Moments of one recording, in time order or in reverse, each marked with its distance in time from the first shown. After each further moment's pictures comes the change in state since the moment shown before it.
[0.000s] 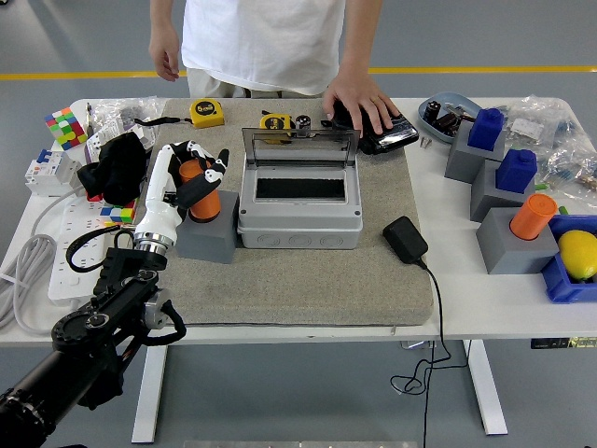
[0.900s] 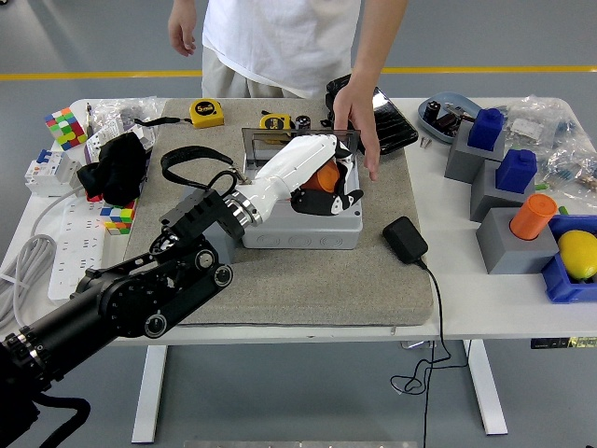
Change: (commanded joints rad) left arm -0.260 0.017 0.385 -0.194 0.828 0.055 0.405; right arm 0.006 -0.005 -0.013 0.001 0.003 -0.003 0.001
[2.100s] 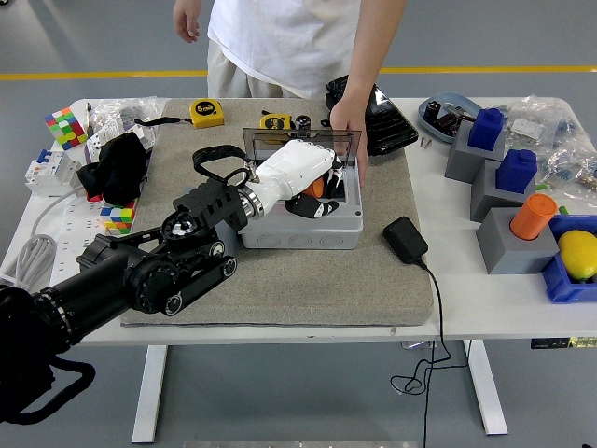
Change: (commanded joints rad) left arm -0.147 -0.032 0.190 0.294 0.048 0.081 -0.004; right arm 0.002 0.002 -0.001 0.005 -0.009 0.000 0.001
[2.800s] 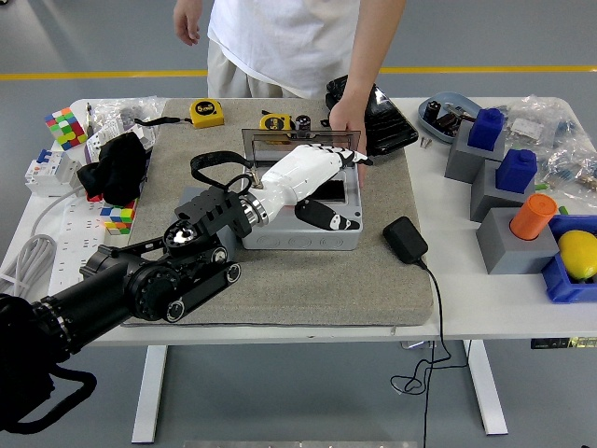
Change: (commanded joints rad) left arm 0.042 0.000 -0.042 -0.088 -0.069 0.004 -0.055; right arm -0.004 0.002 0.002 -0.001 -0.002 0.000 0.000
